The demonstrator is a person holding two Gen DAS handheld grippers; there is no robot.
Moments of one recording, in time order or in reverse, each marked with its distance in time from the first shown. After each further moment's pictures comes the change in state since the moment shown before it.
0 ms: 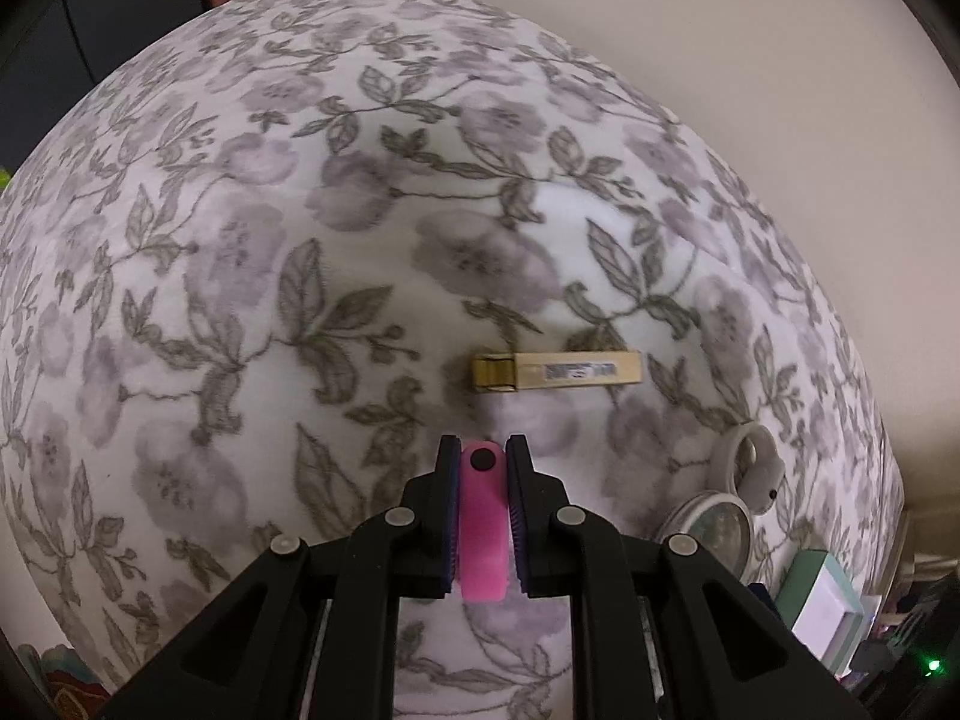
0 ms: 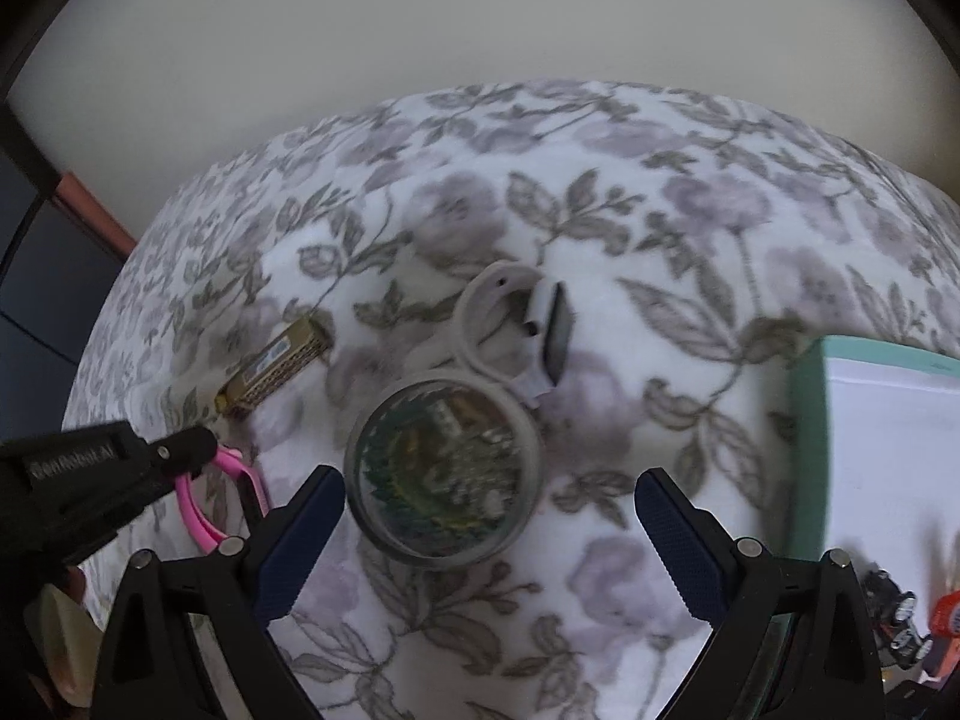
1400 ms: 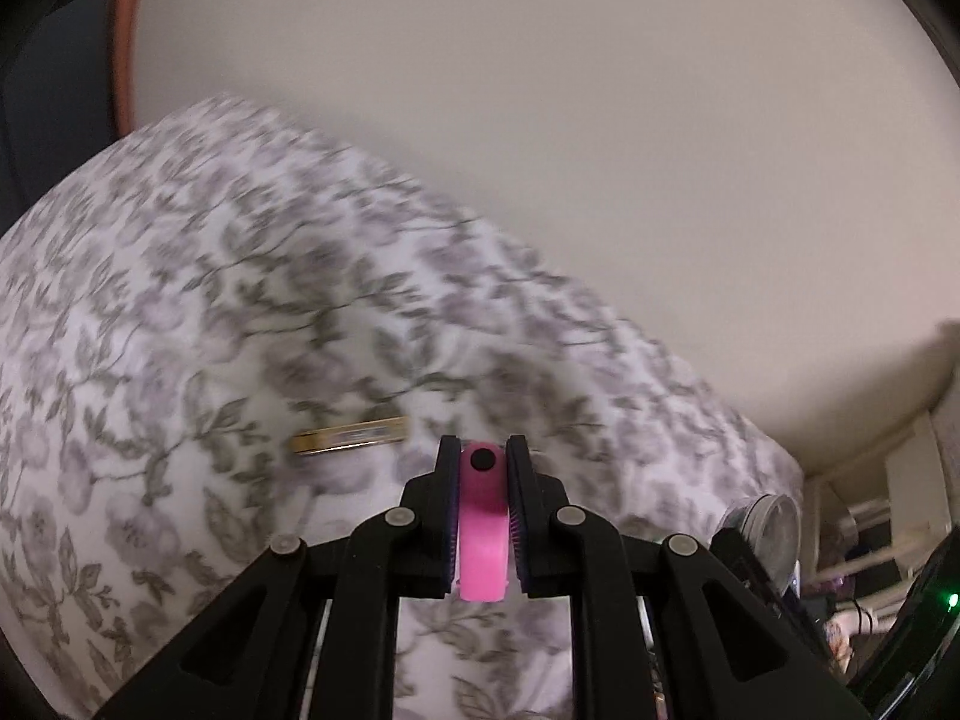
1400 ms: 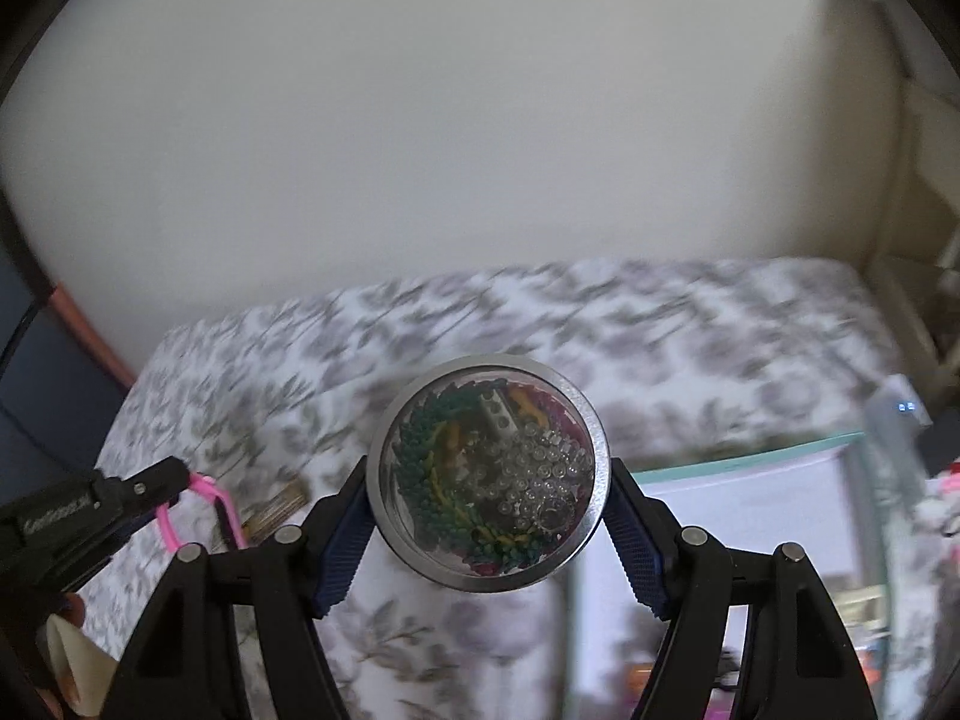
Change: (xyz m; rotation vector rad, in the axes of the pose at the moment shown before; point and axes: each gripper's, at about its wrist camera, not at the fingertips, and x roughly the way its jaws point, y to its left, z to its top) left arm -0.107 -0.081 -0.017 0.199 -0.217 -0.252; right arm -0.138 -0.072 0.024 0.133 -0.303 -0.091
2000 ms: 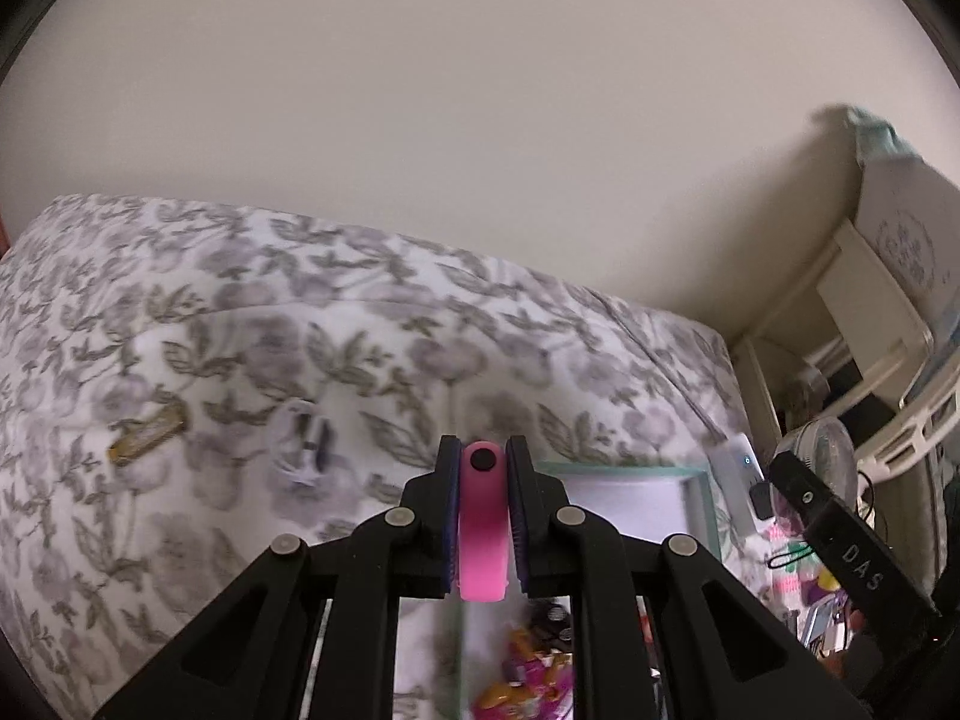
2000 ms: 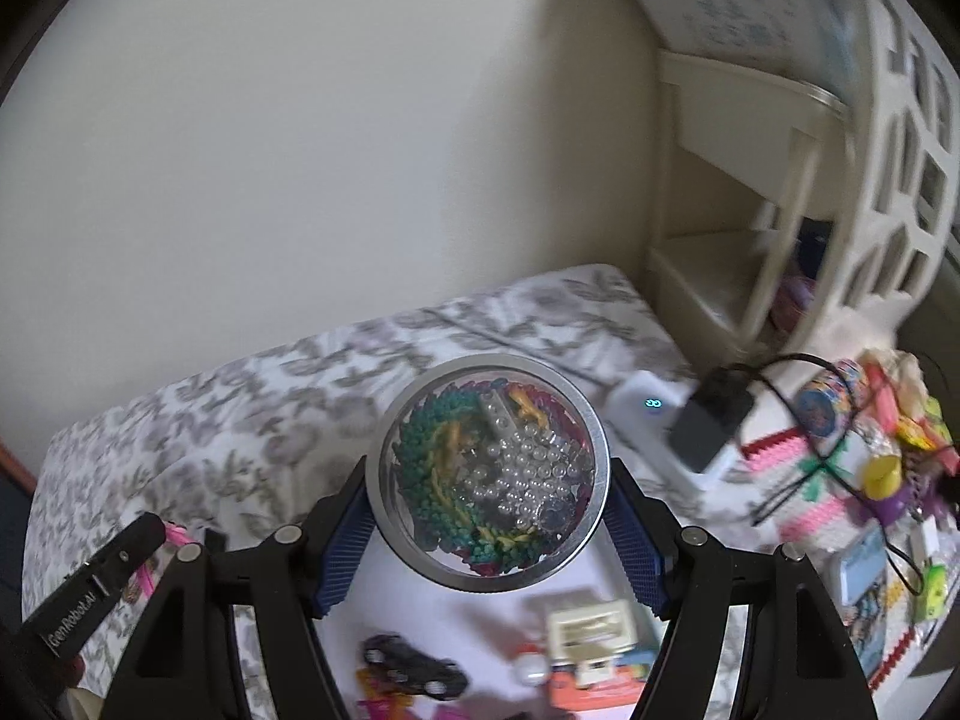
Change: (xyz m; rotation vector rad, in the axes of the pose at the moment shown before) left arm 0.023 -0.146 -0.069 0.338 0.057 -0.134; right arm -0.067 -0.151 0.007 0.200 -0.073 -0.304
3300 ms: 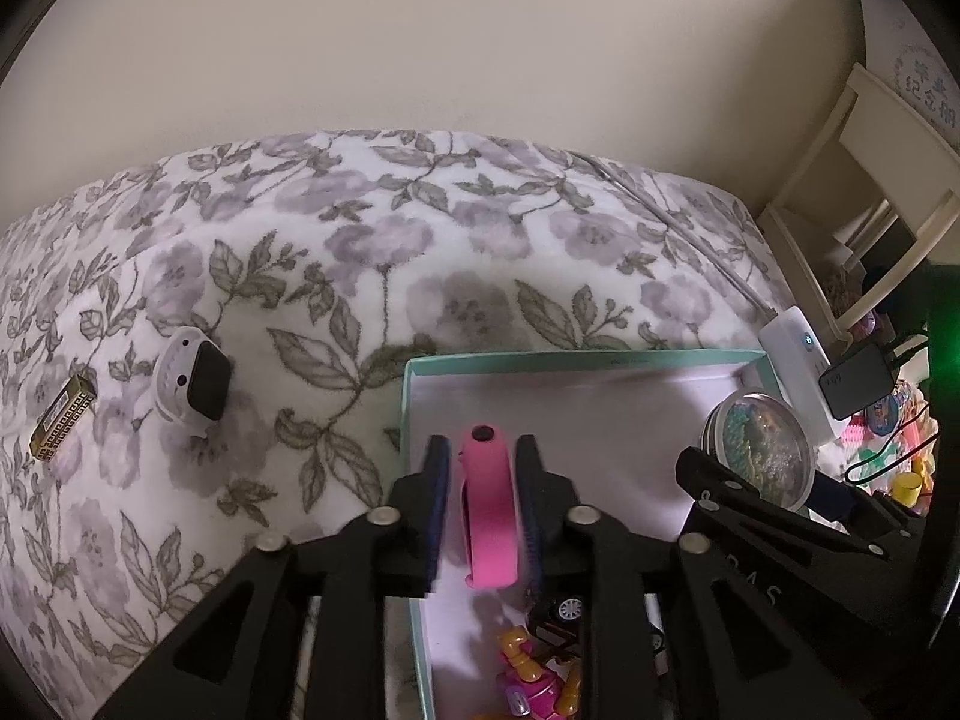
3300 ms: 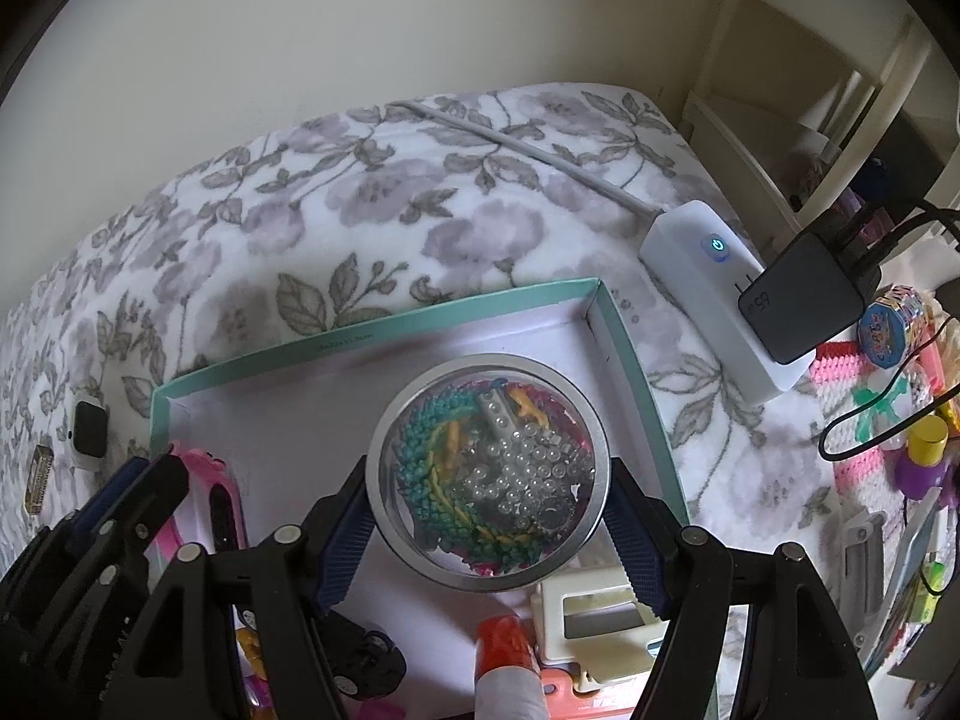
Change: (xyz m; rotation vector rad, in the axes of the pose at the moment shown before) left arm 0.088 -0.032 -0.041 0.153 0.165 0.050; right arm 0.111 0.008 -0.044 -0.116 0.336 -0.067
